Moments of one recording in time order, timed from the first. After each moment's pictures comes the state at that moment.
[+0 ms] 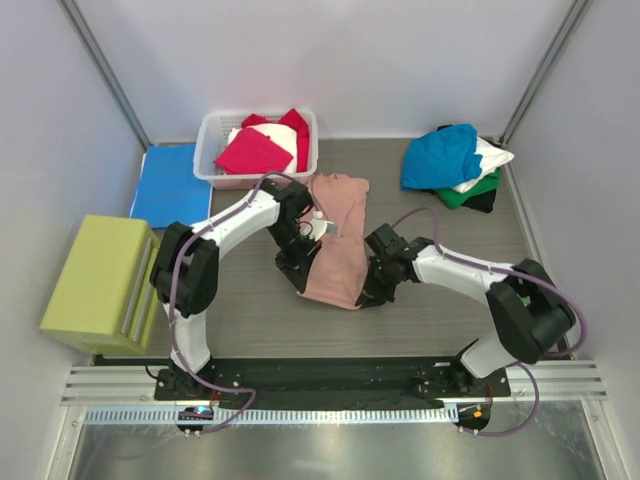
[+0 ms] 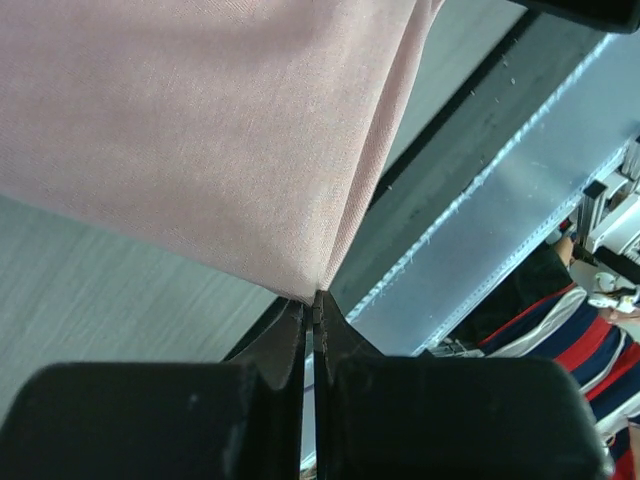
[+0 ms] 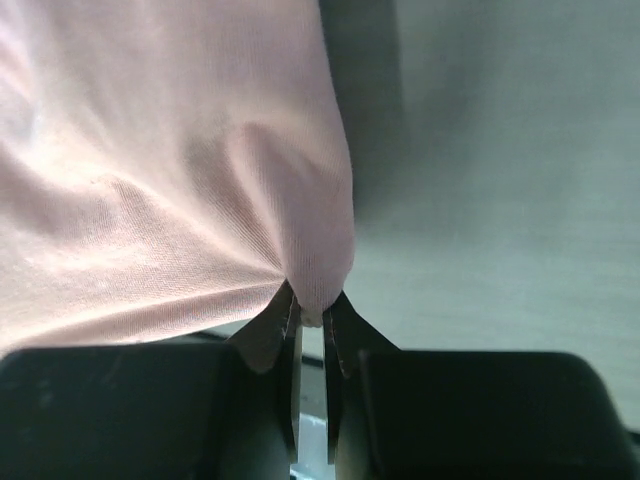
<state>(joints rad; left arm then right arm) -0.58 1.93 1.53 -1.25 0.60 0.14 0.63 1.54 0.84 -0.56 -0.21 0.98</state>
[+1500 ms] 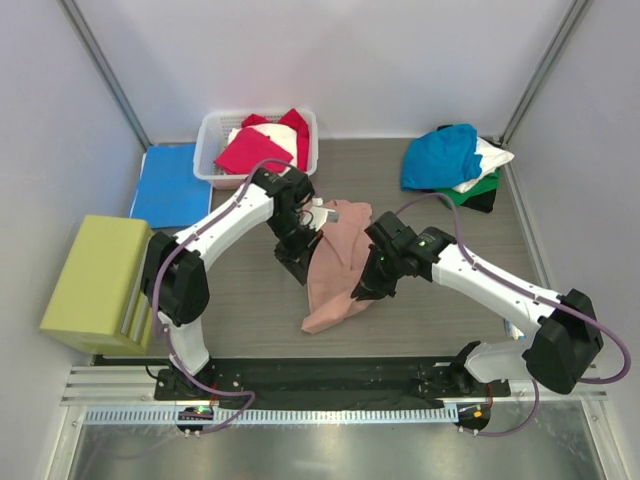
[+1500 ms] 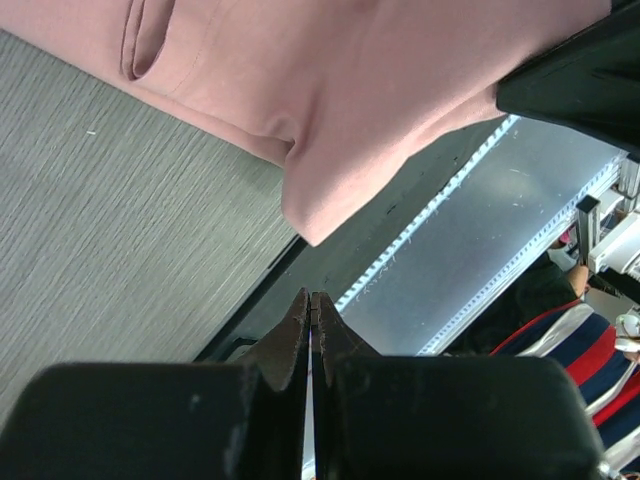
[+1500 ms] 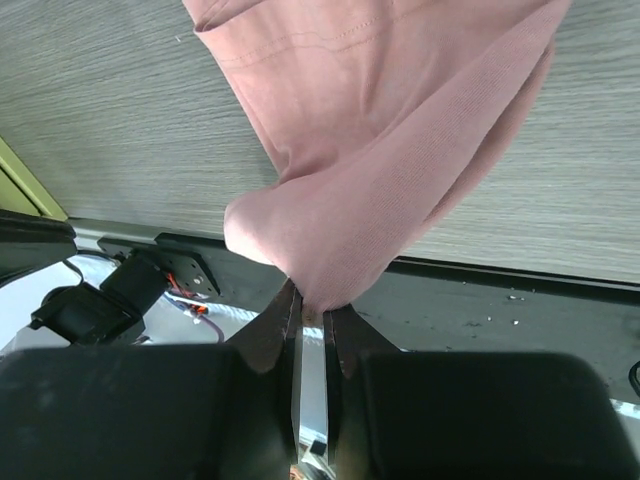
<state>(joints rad) -0.61 1.84 1.62 -1.33 0.57 0.08 0.73 1.31 1.03 -0.84 -0.17 1.11</state>
